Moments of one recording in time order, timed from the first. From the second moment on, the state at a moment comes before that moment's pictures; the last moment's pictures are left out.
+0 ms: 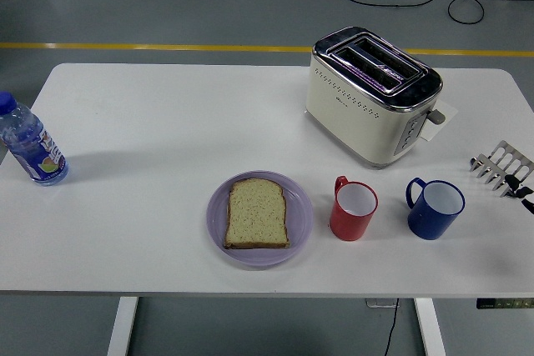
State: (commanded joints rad) left arm -0.11 0.02 -0.24 -0.20 0.43 0.11 0.03; right arm -0.13 -0.20 1.57 1.37 -1.15 -0.24 0.24
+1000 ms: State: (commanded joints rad) left arm -0.11 0.02 -0.24 -0.20 0.43 0.11 0.03; right arm -0.09 -0.15 1.32 1.17 -1.05 -0.34 0.41
